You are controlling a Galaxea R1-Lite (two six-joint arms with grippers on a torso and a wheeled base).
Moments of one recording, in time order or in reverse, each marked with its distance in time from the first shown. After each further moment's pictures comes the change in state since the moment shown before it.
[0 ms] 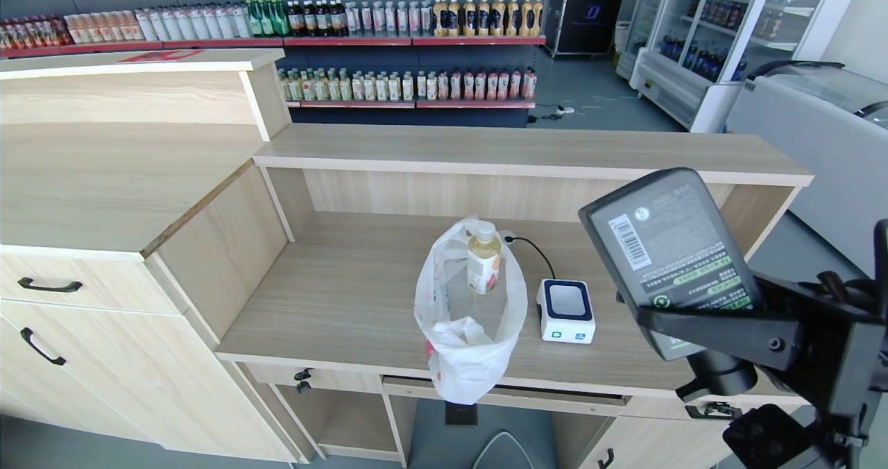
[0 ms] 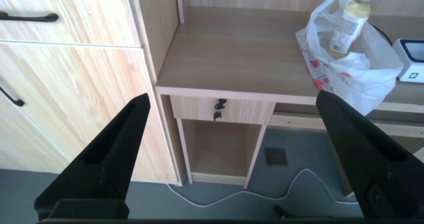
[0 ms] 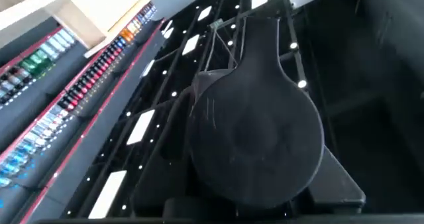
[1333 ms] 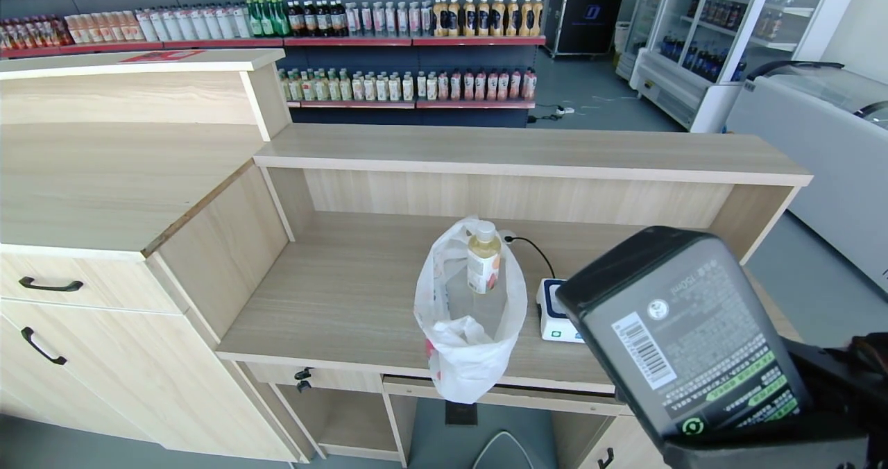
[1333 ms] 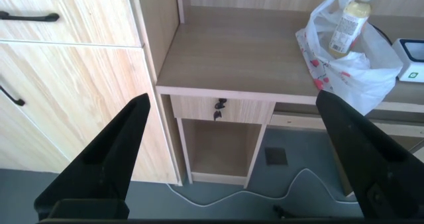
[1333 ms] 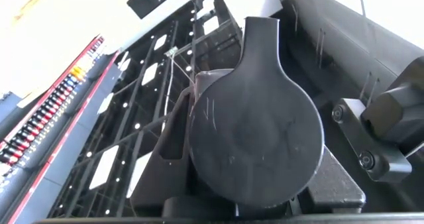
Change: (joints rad) left arm 0.000 0.000 0.000 0.000 0.000 0.000; right arm 0.207 -0.065 0.020 0.069 0.002 -0.011
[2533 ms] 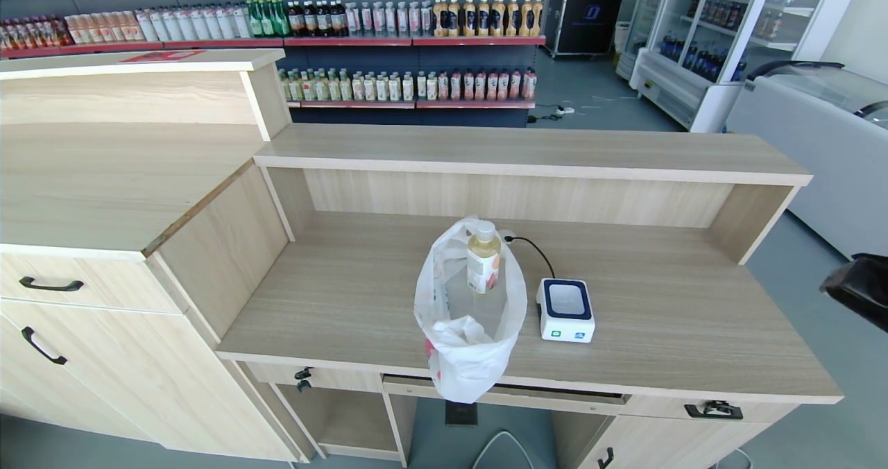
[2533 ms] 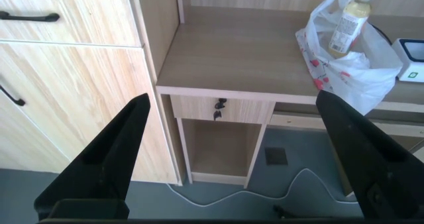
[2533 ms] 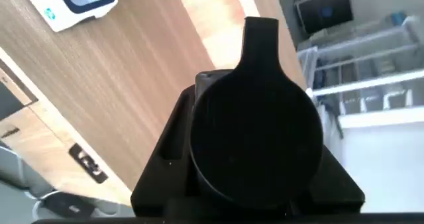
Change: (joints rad) left arm 0.000 0.000 0.000 0.000 0.000 0.000; right arm -1.106 -0.053 0.028 0.287 -0.355 1.608
